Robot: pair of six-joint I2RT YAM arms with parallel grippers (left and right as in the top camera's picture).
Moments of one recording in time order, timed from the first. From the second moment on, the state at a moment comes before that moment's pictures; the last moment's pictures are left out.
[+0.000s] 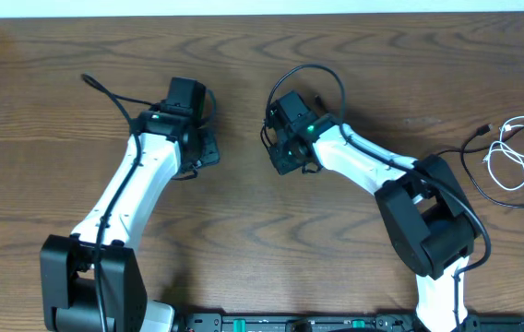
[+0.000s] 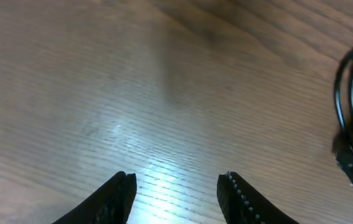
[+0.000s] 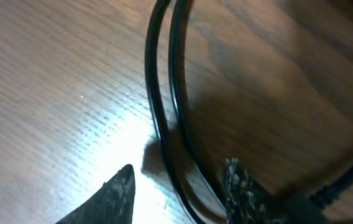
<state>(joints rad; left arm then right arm) -0.19 1.62 1.19 -0.89 -0.05 -0.47 0.61 2.08 1.40 -0.53 -0.12 0.15</state>
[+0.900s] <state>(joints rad) -0.18 1.62 1.19 -0.87 0.03 -0.49 0.57 1.69 1.40 -0.65 -0.27 0.14</state>
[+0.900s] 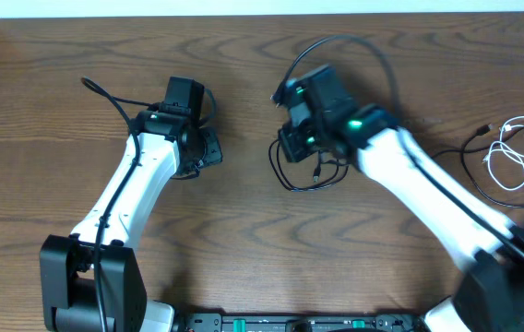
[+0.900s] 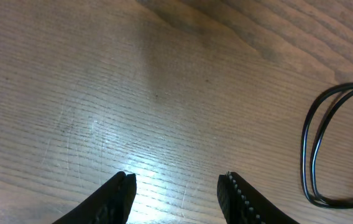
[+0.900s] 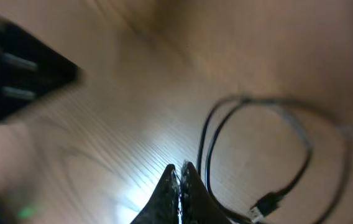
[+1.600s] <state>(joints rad) -0.18 1.62 1.19 -0.87 0.07 -0.49 0.54 1.84 1.41 -0.95 0.06 0.53</state>
